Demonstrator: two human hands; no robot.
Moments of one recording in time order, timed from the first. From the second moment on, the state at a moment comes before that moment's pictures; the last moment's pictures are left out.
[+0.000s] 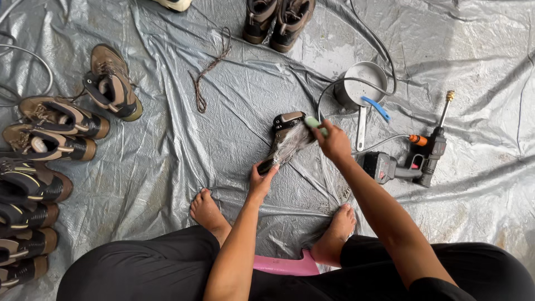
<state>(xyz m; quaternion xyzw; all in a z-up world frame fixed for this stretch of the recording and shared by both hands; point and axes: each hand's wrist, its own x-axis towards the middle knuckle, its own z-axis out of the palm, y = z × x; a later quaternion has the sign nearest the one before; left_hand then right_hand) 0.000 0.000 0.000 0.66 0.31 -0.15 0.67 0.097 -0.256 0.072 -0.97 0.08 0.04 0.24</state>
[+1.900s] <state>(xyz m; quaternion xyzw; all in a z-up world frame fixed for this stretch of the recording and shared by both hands) 0.013 0.000 0.044 0.73 0.23 -0.18 0.61 0.064 -0.221 0.065 -0.97 -0.05 -0.02 0.25</state>
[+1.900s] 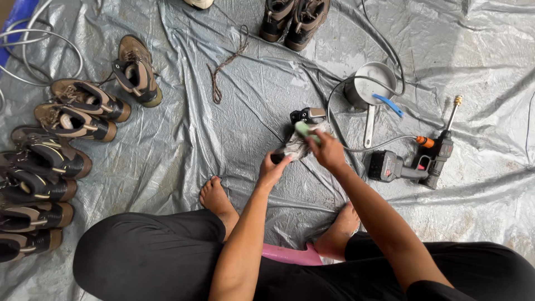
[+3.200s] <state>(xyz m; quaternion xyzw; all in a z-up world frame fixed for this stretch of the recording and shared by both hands) -0.003 -0.002 0.021 0.75 0.24 -0.22 0.58 0.014 -0.173 0.097 -0.95 -0.17 0.07 0.26</state>
